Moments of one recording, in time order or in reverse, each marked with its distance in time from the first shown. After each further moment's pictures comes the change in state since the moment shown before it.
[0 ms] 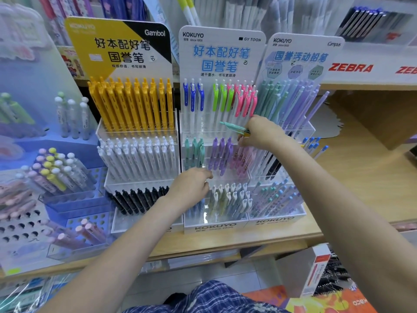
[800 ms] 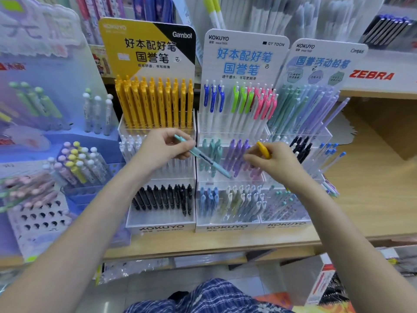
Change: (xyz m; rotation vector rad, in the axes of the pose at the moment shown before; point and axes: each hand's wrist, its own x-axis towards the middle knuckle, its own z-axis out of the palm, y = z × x) left_hand -0.041 -0.033 -0.105 -1.056 0.259 -0.254; right_hand -0.070 -0.024 0.025 0.675 0.143 -0.141
